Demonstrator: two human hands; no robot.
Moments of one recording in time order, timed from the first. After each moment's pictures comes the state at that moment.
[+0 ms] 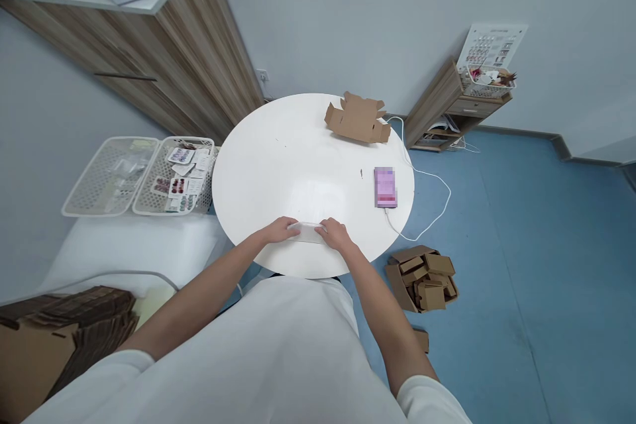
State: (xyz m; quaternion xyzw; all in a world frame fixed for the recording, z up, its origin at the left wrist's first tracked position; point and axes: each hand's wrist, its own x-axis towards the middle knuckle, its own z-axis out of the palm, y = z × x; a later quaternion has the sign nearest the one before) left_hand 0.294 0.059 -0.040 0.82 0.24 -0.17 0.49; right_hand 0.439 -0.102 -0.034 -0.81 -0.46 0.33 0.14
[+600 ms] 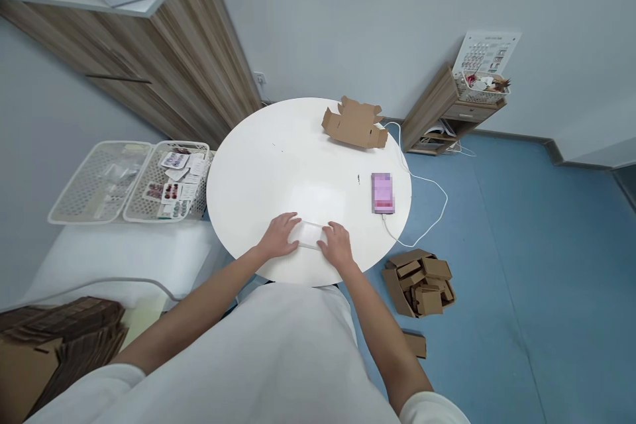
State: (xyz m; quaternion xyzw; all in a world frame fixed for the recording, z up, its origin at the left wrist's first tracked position) left_hand 0.290 0.041 -0.037 0.95 0.18 -0.01 0.25; right_hand 0.428 -0.128 -0.046 -0.85 -0.47 0.15 0.16
